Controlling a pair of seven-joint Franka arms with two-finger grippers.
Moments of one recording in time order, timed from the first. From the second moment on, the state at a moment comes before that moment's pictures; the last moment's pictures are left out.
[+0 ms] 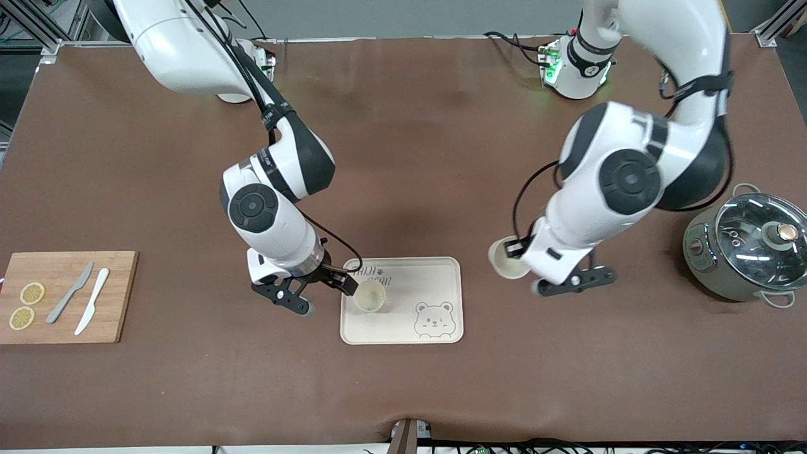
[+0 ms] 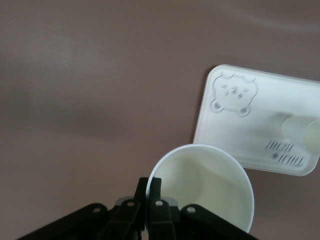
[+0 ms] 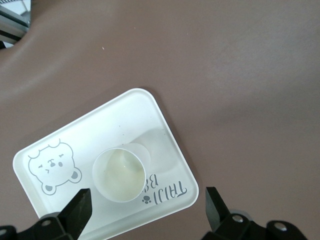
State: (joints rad) left arm -0.41 0.49 0.04 -1.26 -0.09 1.70 -0.51; right arm 0.38 0.69 0.14 -1.29 -0.03 2.12 0.95
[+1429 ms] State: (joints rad) left arm -0.18 -0.06 0.04 -2.59 -0.09 2.73 0.00; right arm 0.42 0.85 0.14 -1.29 -0.04 2.28 0.95
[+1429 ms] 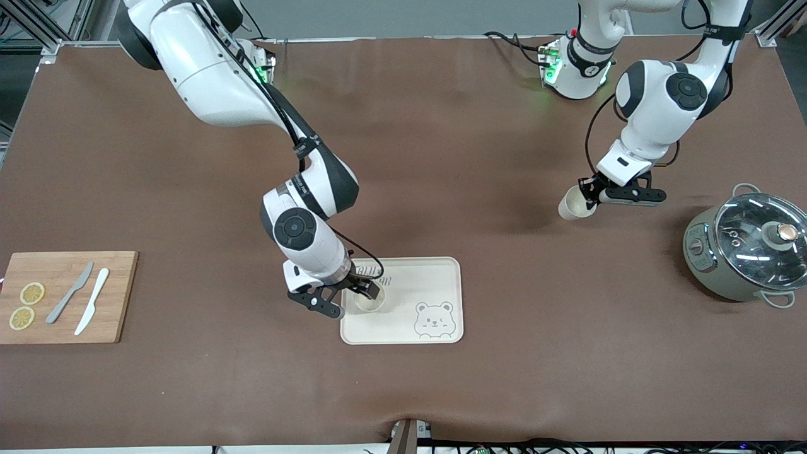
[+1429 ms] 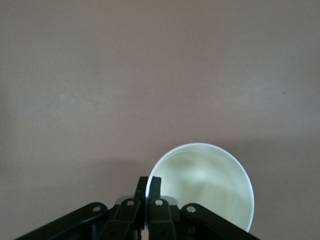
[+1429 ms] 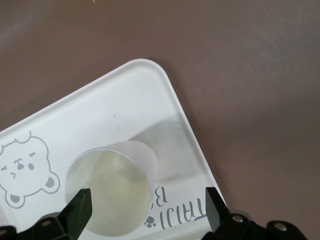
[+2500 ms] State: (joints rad) left arm -0.07 0.21 0.03 -2.52 -0.09 3.00 0.20; right arm 0.43 0.88 0.13 -1.29 -0.06 2.31 0.95
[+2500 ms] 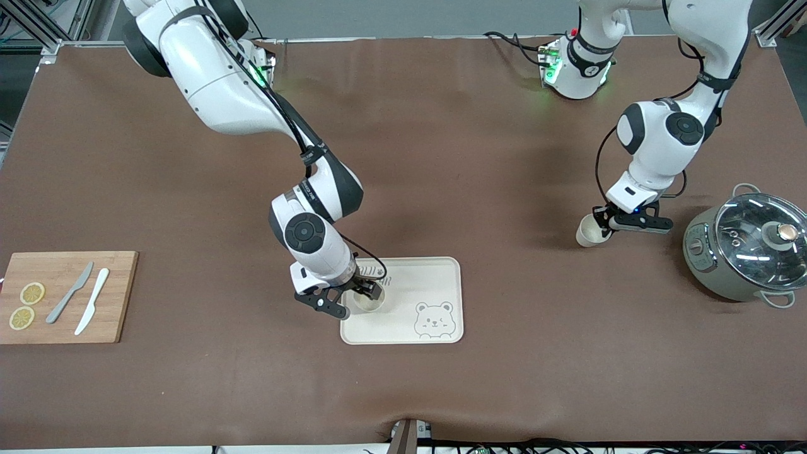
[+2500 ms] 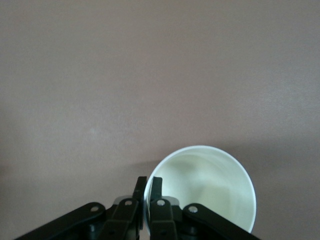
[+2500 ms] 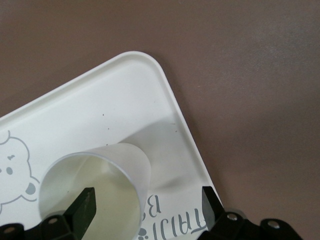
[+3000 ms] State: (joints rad) left arm -0.07 0.22 0.03 -2.50 -0.09 2.98 0.21; right arm 0.43 0.88 0.13 -1.29 -0.06 2.32 0.95
